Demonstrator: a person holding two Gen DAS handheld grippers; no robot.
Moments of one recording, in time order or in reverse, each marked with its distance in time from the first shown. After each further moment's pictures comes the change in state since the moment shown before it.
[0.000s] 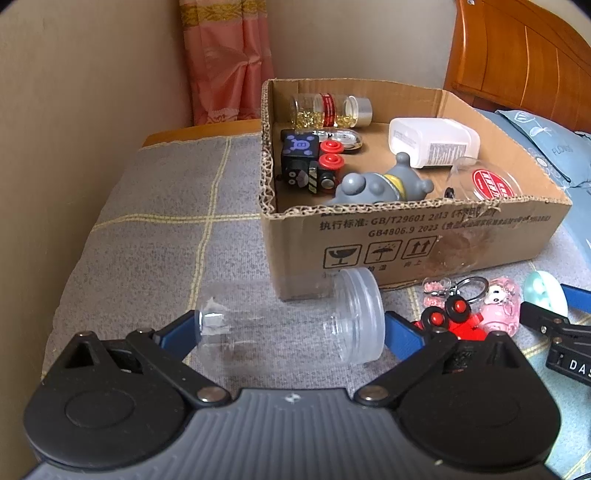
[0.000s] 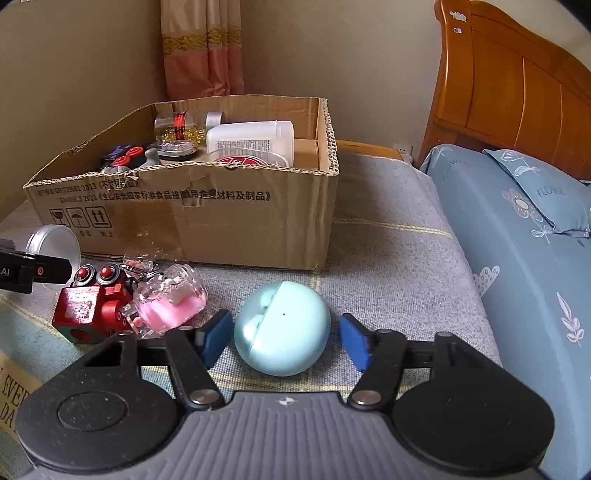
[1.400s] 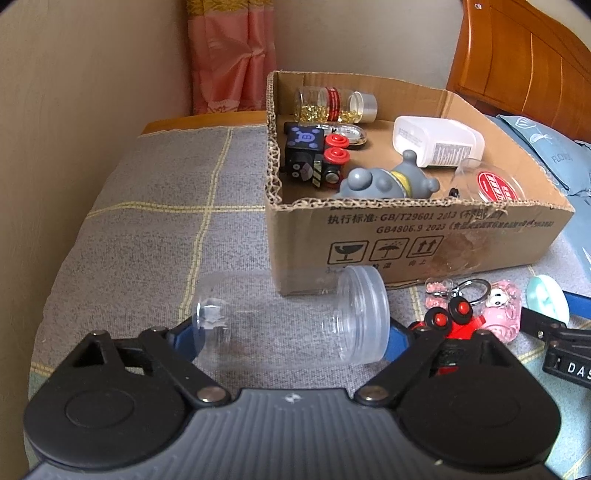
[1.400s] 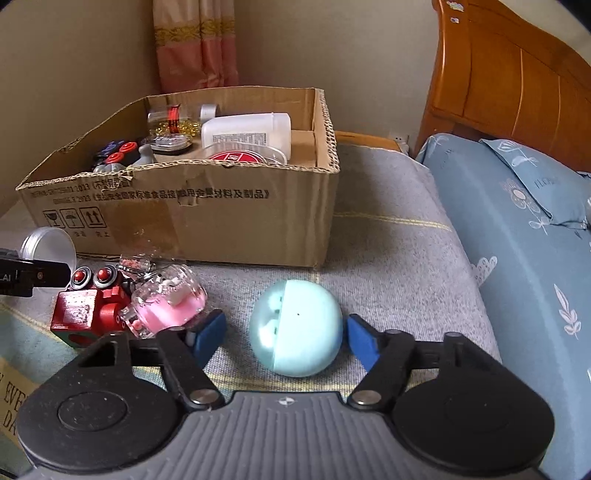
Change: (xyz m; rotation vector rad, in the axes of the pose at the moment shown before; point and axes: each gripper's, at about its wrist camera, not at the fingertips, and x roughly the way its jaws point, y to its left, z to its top) left arm 0.006 0.008 -0.001 -0.036 0.015 -0.024; right arm 0.002 0.000 0.005 0.009 0.043 -0.010
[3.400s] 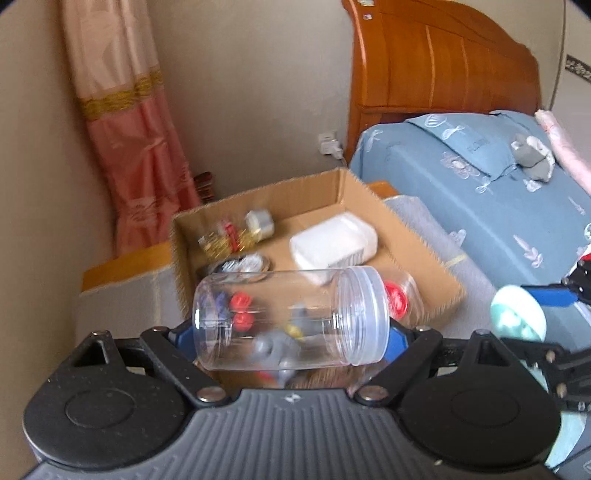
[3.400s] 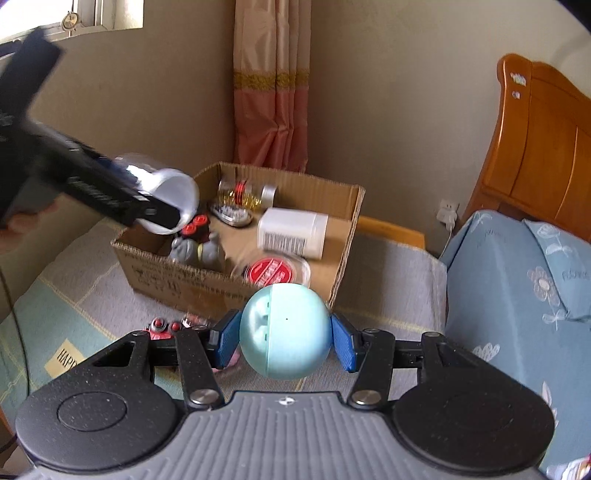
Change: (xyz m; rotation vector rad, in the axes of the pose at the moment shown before) left arm -0.052 -0.052 0.115 0.291 -0.077 -0.187; right arm -0.086 -0.024 0.065 -0.199 -0.094 0.178
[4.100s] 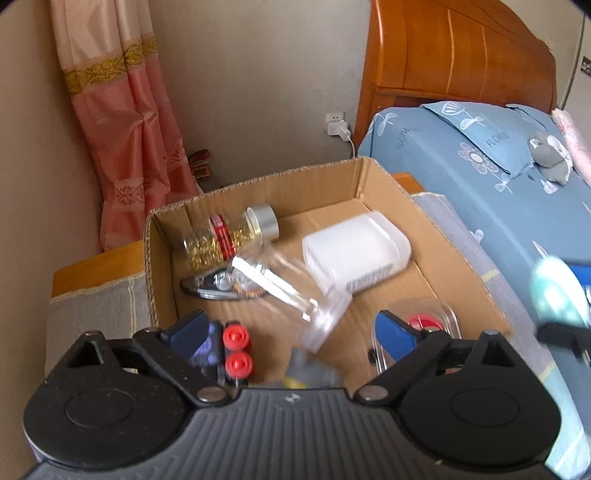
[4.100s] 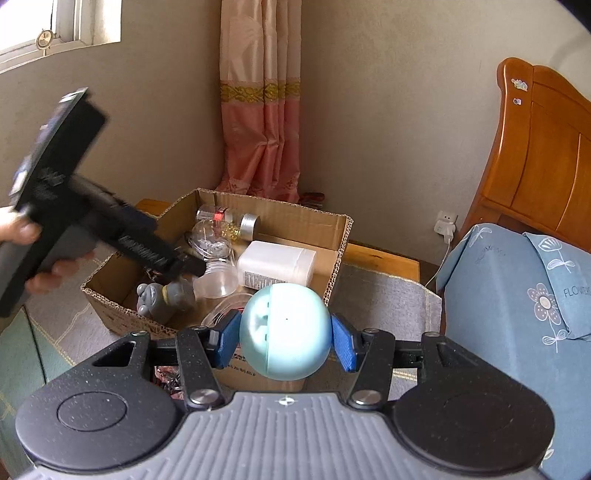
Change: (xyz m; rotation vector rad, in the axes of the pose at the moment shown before) left arm 0.060 0.010 0.017 -0.042 0.078 0.004; right arm 0.028 -0.026 0.039 0.012 -0.008 -0.002
